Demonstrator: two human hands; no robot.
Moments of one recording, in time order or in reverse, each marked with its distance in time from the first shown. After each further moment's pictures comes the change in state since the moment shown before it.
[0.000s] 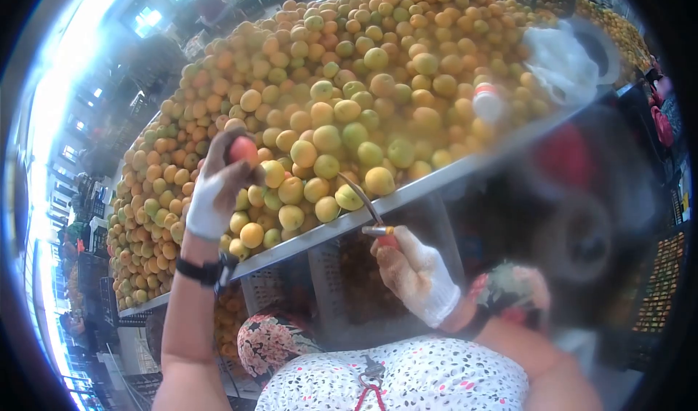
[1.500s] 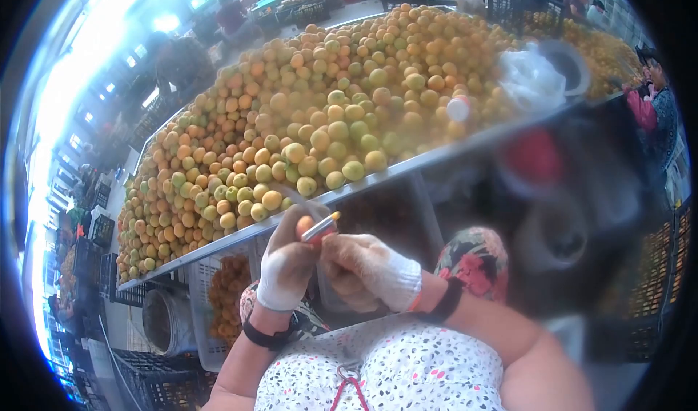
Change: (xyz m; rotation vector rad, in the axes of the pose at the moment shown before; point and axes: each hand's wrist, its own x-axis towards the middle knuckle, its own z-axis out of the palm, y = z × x) left_hand -0.190 0.015 0.126 -0.161 0.016 0.043; right_hand -0.092 -0.045 0.073 0.095 -0.353 0.123
